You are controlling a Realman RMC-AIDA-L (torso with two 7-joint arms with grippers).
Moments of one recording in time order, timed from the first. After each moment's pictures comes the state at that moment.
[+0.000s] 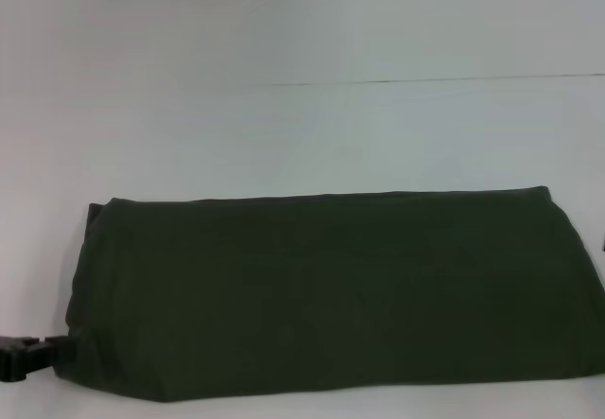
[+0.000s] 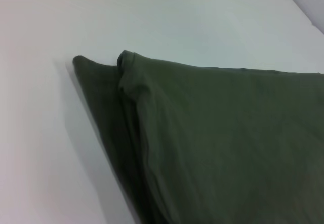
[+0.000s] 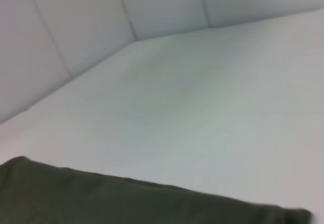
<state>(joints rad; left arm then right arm) -0.38 -2.12 0.32 0.98 2.51 1.71 -1.87 0.33 2.07 -0.19 -0.91 -2.20 -1.66 1.52</state>
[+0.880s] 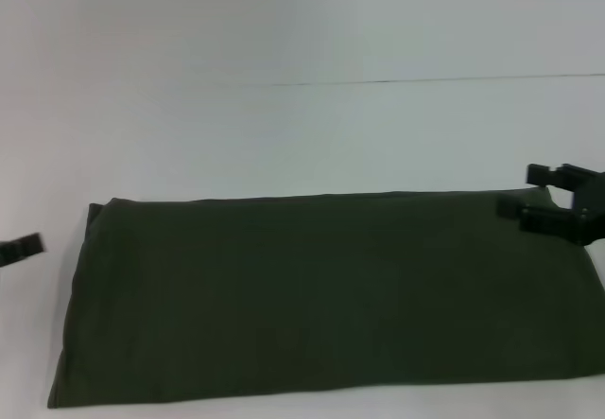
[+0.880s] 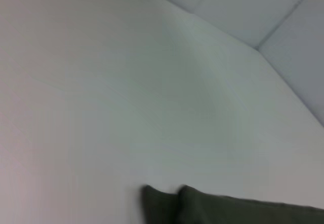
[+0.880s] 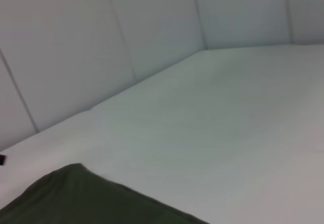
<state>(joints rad) -0.42 -2.08 0.15 0.94 2.36 1.62 -1.95 0.50 2.08 -0.29 -0.77 -2.20 -1.59 1.43</state>
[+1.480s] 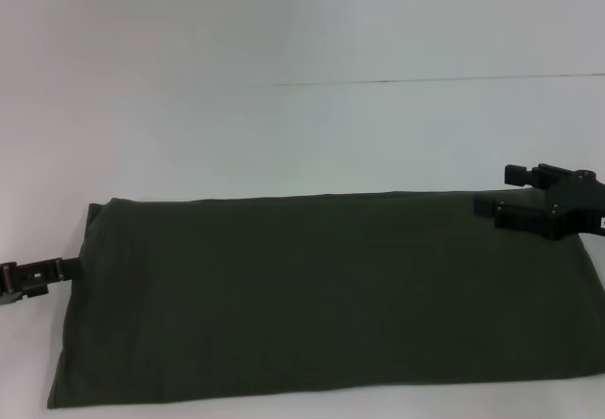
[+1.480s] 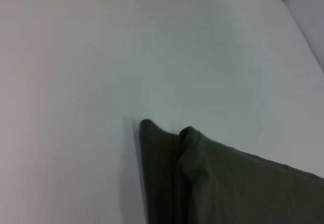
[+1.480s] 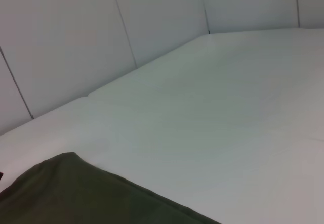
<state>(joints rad) -0.43 -2.09 0.32 0.93 2.42 1.57 -2.21 0.53 2.08 -0.35 -0.71 -2.20 -1.49 1.43</state>
